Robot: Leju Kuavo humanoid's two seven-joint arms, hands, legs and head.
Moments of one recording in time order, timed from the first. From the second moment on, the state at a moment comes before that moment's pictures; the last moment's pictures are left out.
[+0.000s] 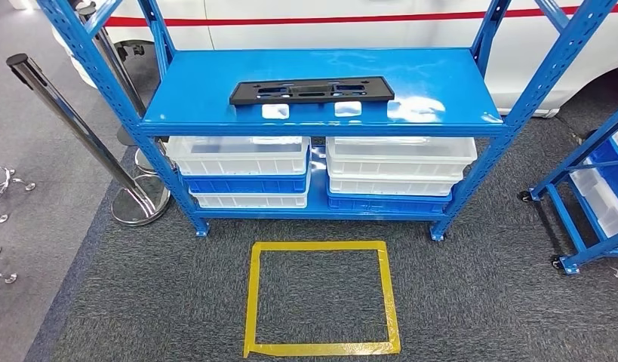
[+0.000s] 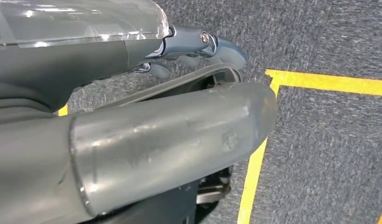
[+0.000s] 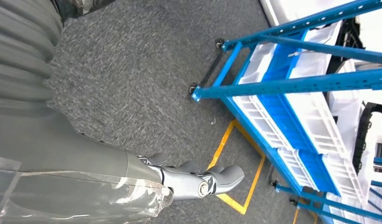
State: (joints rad) left arm -0.09 -0.21 1.31 -0.23 -1.06 -0.06 -0.51; right arm -0.21 -0.34 -1.28 -0.47 -0.01 -0.02 -0.69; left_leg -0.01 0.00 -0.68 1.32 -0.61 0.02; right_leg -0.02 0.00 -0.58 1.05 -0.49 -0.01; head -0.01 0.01
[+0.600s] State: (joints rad) left arm -0.09 -0.21 1.30 -0.22 -1.07 -0.02 -0.52; right arm -0.20 -0.42 -1.21 -0.61 -0.07 -0.08 -0.67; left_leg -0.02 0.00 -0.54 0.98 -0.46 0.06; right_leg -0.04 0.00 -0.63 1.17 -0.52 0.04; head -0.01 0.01
